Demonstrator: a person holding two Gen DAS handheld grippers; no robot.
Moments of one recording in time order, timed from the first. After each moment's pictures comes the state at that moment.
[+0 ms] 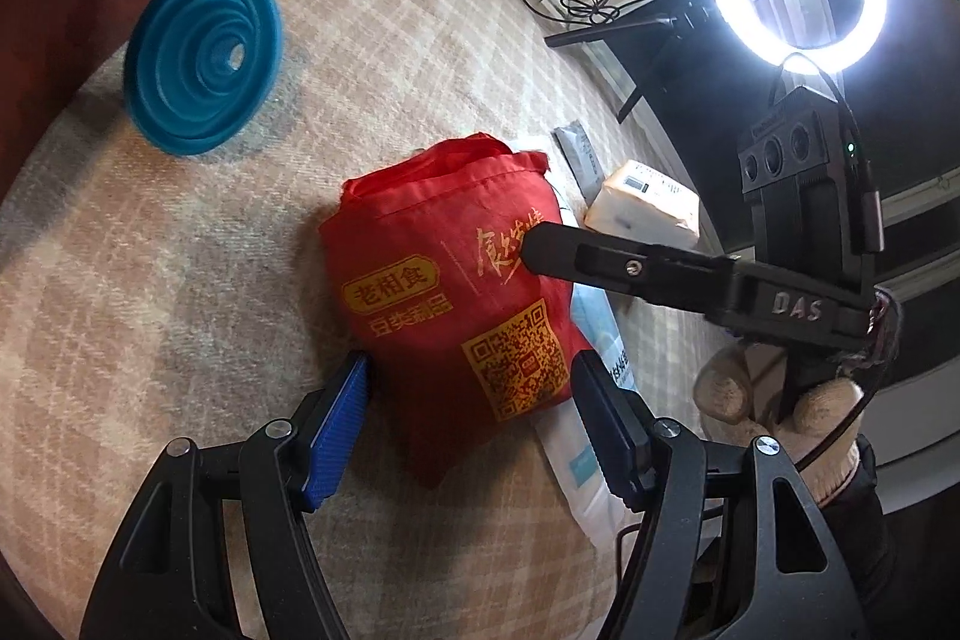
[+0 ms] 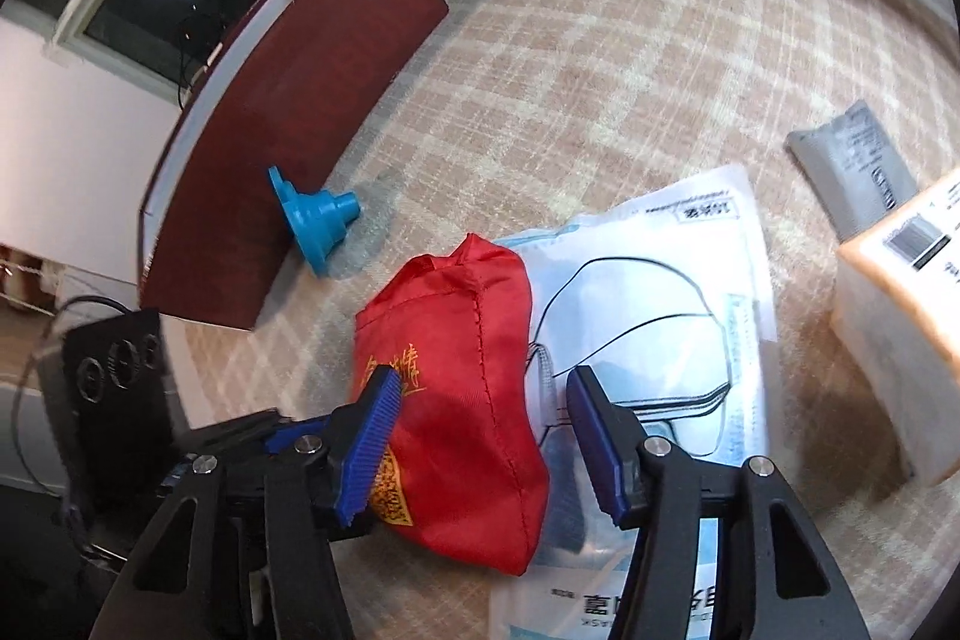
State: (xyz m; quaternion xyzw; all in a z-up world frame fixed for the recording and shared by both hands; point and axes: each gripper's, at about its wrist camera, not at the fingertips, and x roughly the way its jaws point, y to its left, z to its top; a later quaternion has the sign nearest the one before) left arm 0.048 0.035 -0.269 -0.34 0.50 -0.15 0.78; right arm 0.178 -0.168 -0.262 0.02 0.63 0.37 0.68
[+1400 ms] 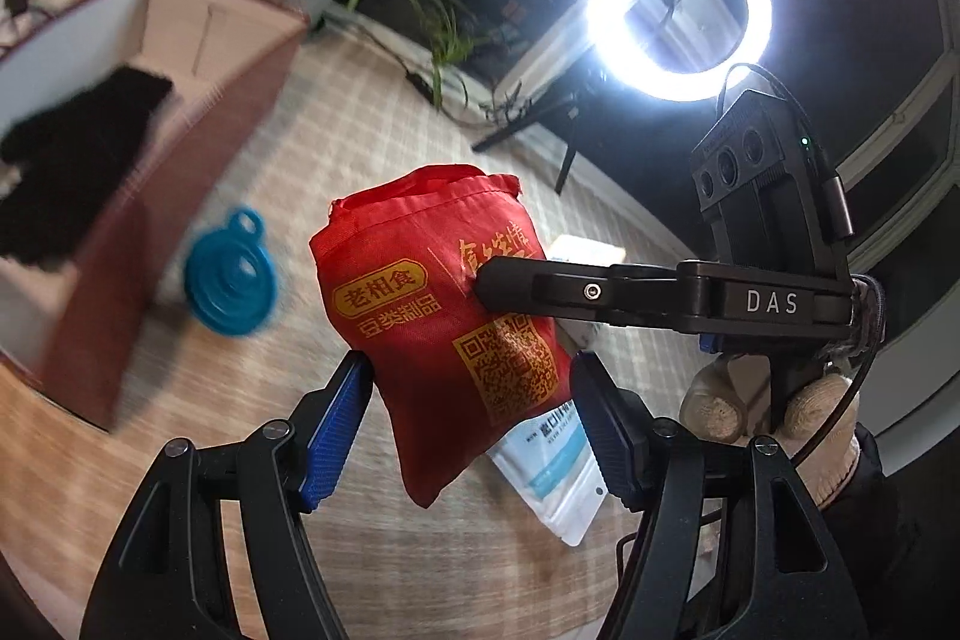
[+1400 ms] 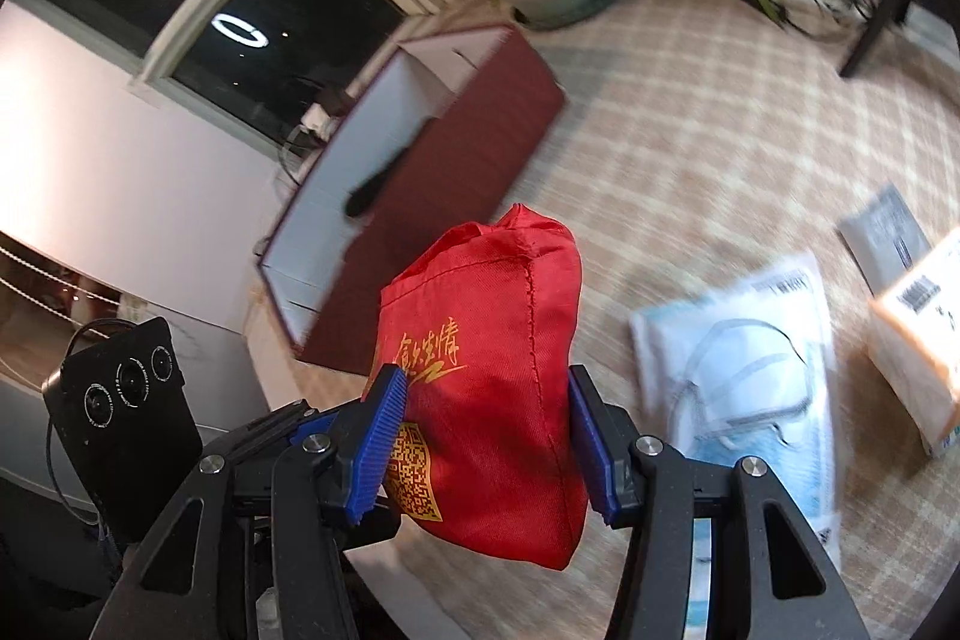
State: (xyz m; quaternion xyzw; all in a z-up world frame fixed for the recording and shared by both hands) left arm 0.031 0.062 -0.166 -0.26 0.41 -0.16 0.86; right arm 0.152 -0.138 -0.174 0.08 0.57 0.41 0.71
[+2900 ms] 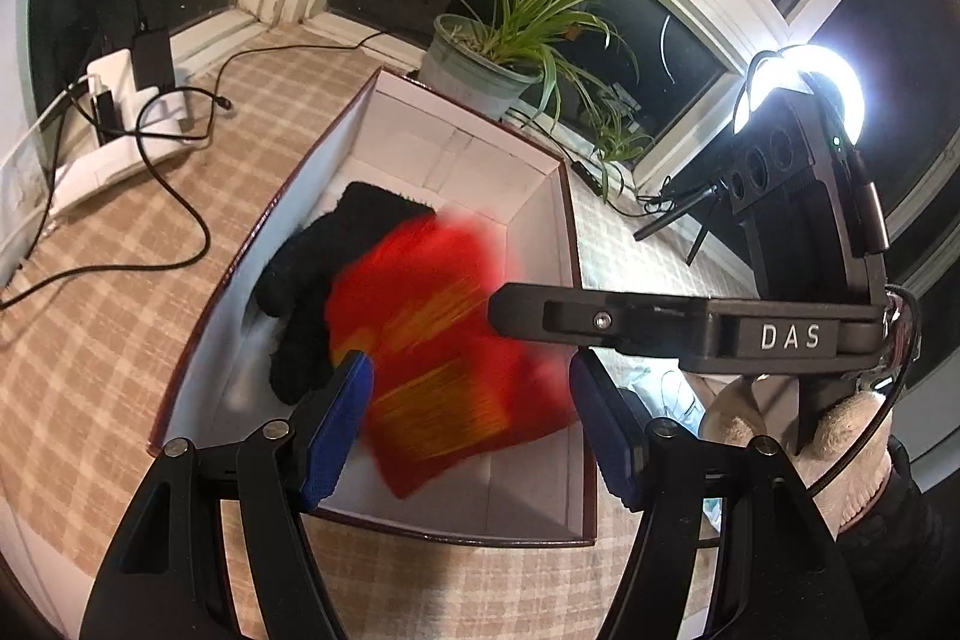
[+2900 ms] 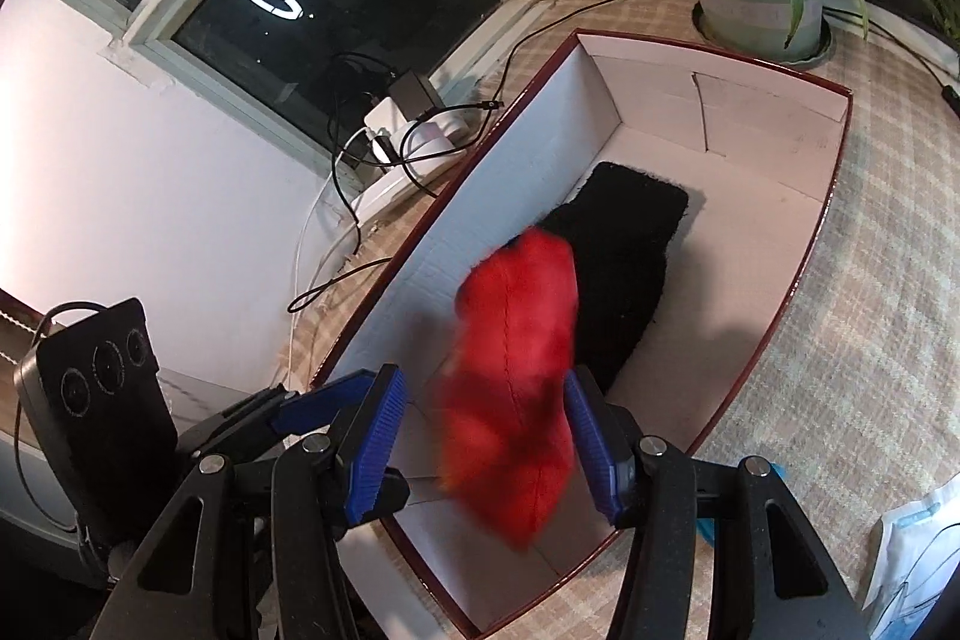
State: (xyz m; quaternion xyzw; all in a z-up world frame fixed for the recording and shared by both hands) left arm 0.048 0.248 -0.159 -0.23 0.41 -0.08 0.88; right arm 0.165 0.081 -0.173 0.05 0.56 0.44 0.70
